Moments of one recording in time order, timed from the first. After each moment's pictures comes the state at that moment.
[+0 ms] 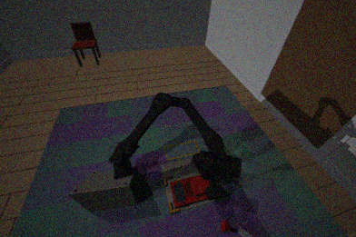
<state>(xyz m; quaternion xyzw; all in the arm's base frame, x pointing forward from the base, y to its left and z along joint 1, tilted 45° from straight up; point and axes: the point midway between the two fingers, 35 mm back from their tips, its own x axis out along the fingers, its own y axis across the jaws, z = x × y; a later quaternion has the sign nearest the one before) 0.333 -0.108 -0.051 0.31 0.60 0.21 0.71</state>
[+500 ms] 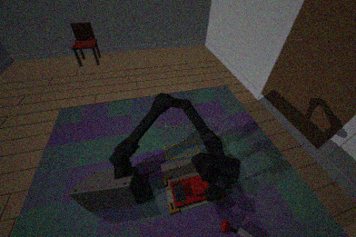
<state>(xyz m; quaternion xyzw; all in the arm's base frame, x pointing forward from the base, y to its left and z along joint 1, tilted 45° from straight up) 0.334 -0.100 -0.060 0.31 0.60 0.21 0.71</state>
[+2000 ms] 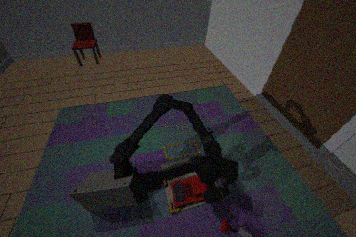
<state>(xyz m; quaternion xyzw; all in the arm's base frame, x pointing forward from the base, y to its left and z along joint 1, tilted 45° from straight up) 0.337 -0.085 -0.075 0.31 0.60 0.21 0.71</state>
